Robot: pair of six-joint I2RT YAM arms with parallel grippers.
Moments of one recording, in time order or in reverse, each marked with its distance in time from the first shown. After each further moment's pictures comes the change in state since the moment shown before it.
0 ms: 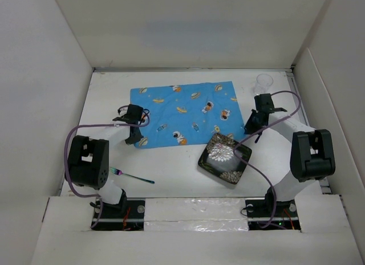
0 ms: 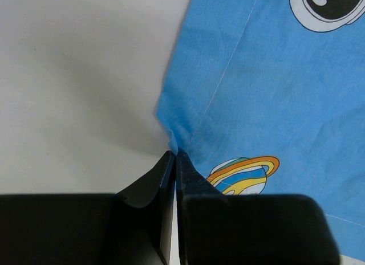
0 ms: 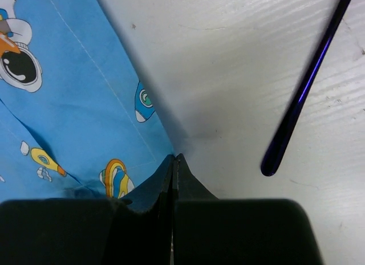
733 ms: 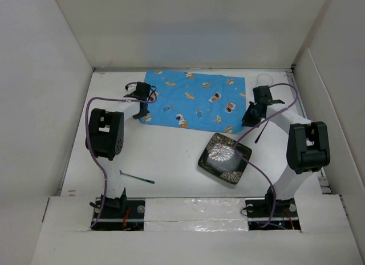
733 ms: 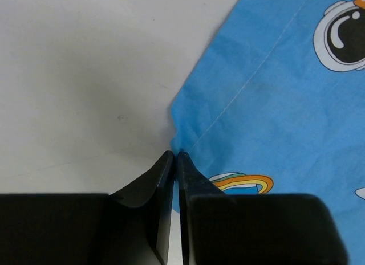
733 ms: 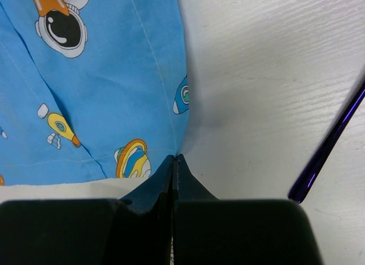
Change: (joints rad) left arm 0.018 0.391 0.451 0.059 -0.057 0.010; right arm 0.000 0.083 0.132 -0.016 -0.035 -0.003
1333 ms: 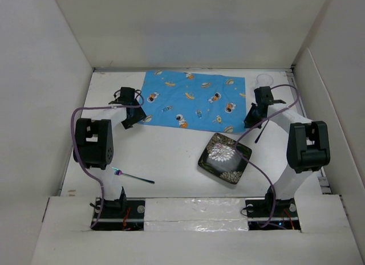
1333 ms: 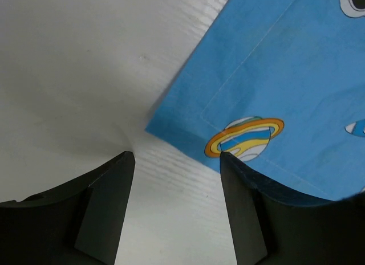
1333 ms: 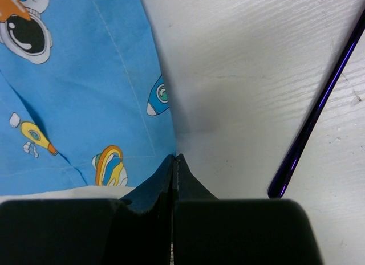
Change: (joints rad) left arm 0.113 -0.197 -0.192 0.015 0.282 -0.059; right arm -0.021 0.015 0.000 -0.032 0.034 -0.005
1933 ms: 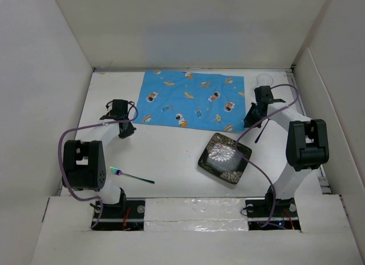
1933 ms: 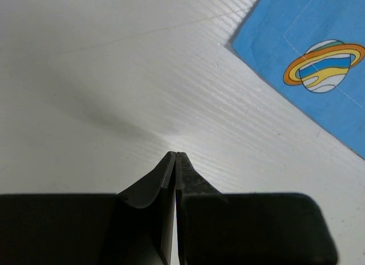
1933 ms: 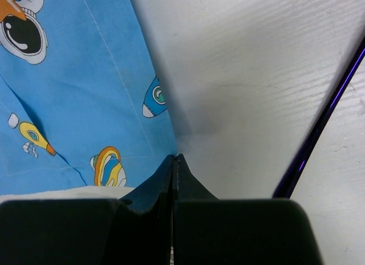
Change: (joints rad) left arm 0.027 -0.222 -0.231 -0.013 -0.050 0.062; right arm -0.008 0.026 0.031 -0.002 -0.029 0.001
